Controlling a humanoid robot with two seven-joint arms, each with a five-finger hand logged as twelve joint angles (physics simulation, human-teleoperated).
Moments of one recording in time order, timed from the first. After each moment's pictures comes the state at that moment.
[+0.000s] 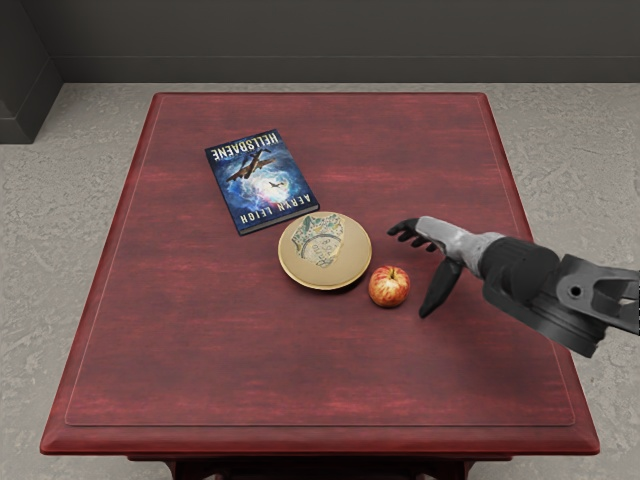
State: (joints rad) left arm 0.04 0.00 -0.14 -0.13 0.08 0.07 0.20; right arm 1.05 -0.67 0.07 1.75 -0.88 -0.31 -0.61
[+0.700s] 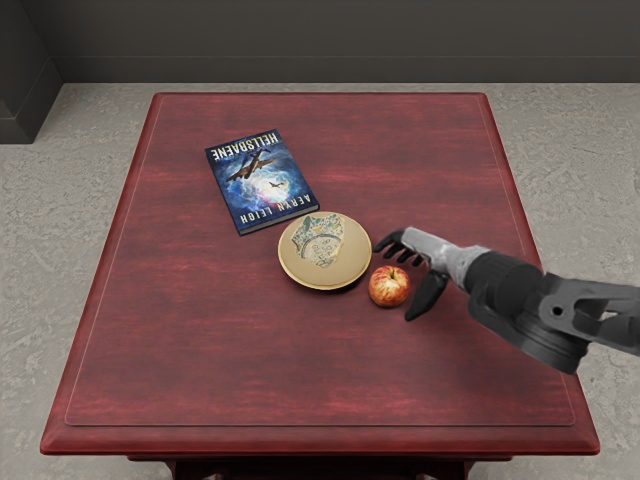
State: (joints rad) left arm 0.04 0.00 -0.14 -0.13 0.08 0.07 0.20; right arm 1.01 -0.62 0.06 1.75 -0.94 -0.33 -0.61
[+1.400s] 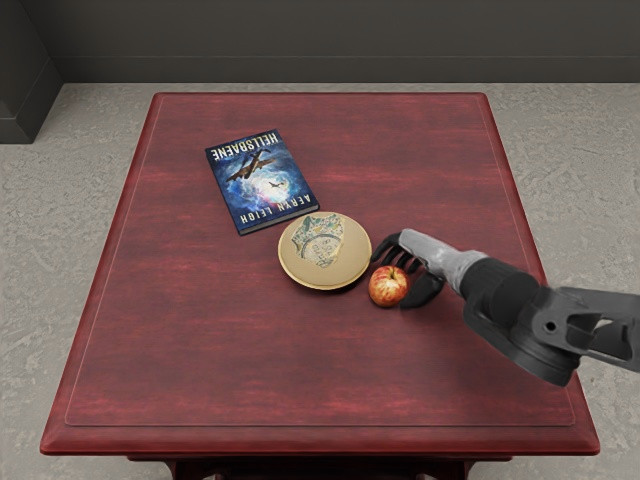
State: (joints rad) left arm 0.04 0.00 -0.14 -0.13 0.08 0.07 0.20; right arm 0.98 -0.60 0.05 1.75 -1.03 -0.38 -0.61
